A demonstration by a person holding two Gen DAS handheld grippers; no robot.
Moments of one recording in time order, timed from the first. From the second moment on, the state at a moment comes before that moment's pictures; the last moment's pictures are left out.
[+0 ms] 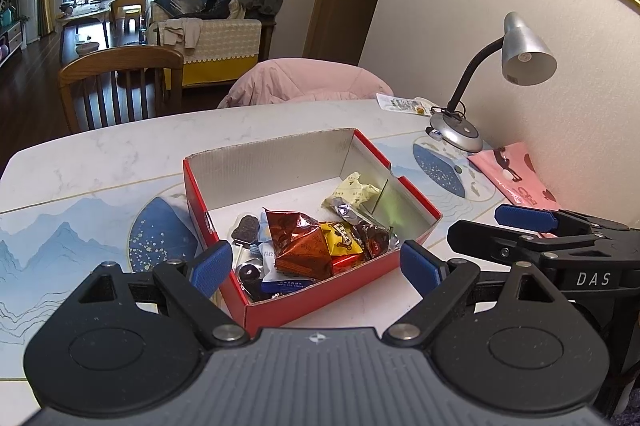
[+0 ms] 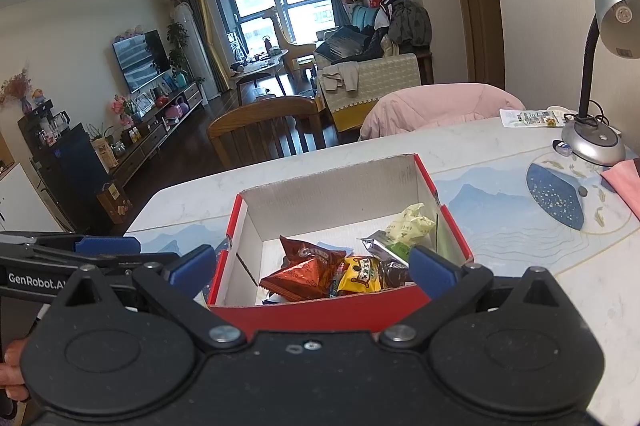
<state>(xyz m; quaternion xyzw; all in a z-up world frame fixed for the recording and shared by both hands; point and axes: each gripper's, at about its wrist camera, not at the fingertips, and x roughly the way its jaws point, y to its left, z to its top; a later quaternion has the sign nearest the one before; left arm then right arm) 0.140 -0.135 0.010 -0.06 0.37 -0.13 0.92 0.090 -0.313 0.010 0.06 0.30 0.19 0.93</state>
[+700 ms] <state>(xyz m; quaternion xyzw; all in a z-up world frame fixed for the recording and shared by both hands) 0.141 -0.134 0.003 -0.07 0.38 -0.12 0.91 0.088 -0.310 0.005 0.07 0.31 0.18 0.93</state>
